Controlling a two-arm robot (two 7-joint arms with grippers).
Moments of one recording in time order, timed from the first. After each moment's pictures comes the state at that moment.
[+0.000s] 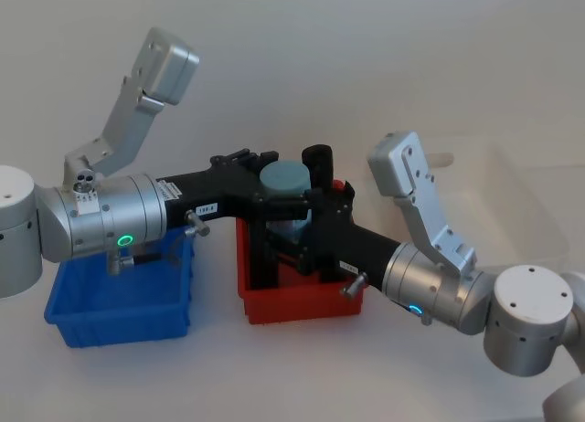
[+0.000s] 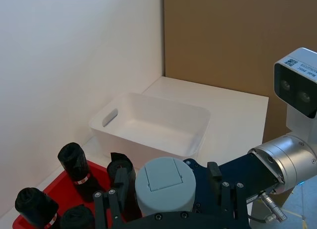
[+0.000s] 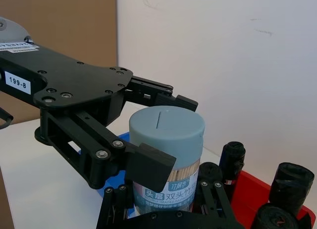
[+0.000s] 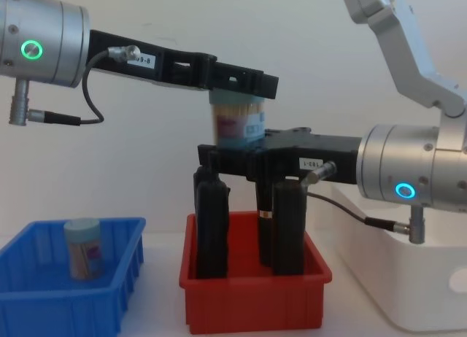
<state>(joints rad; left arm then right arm) -0.56 0.40 0.29 -1.59 -0.37 0.56 -0.77 0.40 0.12 -0.36 -1.44 0.13 0.12 0.58</state>
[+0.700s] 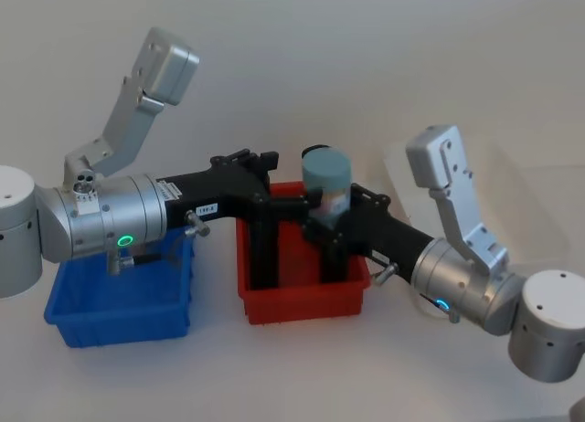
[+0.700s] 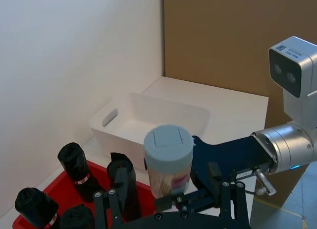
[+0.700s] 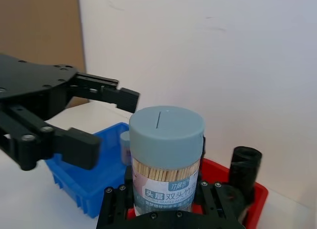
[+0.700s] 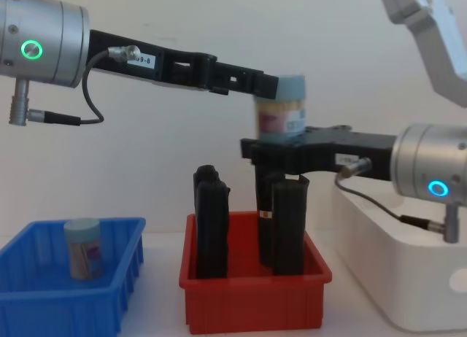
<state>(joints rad) -0.56 0.40 0.29 -1.59 -0.37 0.56 -0.77 0.37 0.16 -0.33 -1.47 0.16 0.13 0.47</state>
